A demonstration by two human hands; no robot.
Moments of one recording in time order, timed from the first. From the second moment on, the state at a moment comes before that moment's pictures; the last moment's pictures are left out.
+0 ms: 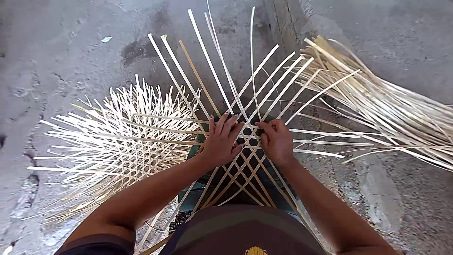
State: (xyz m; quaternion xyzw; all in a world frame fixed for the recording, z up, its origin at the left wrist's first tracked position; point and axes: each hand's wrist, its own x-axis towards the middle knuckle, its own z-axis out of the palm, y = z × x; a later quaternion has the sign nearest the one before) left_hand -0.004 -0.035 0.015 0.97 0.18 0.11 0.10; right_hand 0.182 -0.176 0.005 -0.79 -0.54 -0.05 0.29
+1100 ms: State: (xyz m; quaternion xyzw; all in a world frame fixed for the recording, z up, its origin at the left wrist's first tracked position) left_hand -0.016 -0.011 0.014 0.93 0.16 0.20 0.26; right_hand 0.183 -0.177 0.000 -0.78 -0.54 -0.08 0.32
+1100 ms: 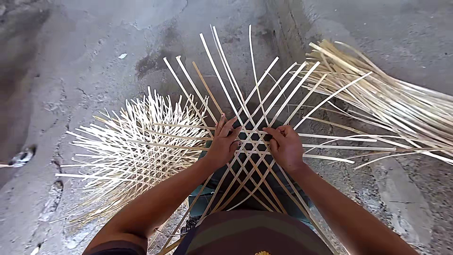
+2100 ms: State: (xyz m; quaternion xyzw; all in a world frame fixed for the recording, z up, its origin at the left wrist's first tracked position) left_hand 0.082 0.074 0.135 0.76 0.12 0.19 0.60; right_hand 0.206 -0.192 0.036 -0.73 -0.59 0.08 0.33
